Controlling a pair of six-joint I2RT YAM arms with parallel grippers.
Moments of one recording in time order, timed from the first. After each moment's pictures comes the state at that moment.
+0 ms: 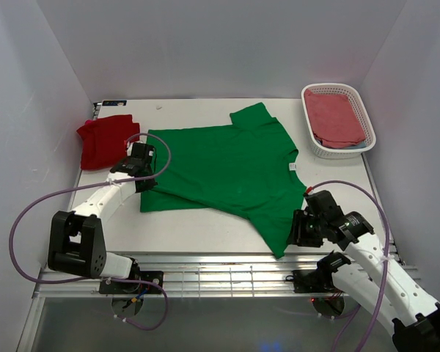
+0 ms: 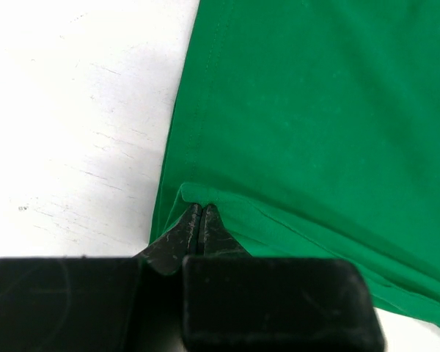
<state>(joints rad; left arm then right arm) -0.21 1.39 0.89 -0.52 -0.33 -0.43 0.49 0.69 0.55 -1.00 -0.15 0.54</state>
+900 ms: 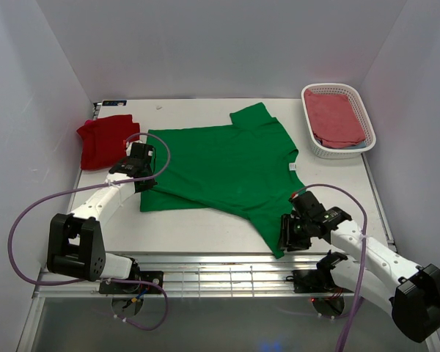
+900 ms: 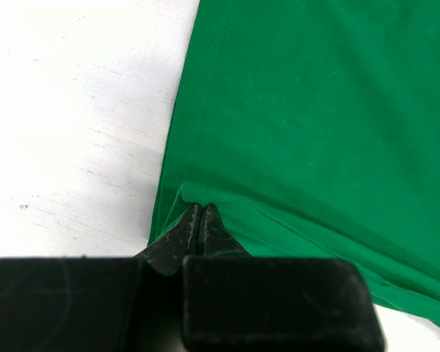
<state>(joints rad) -0.21 1.37 0.89 -0.53 -0.32 -0.44 0.55 0.89 0.46 -0.79 -0.22 0.57</state>
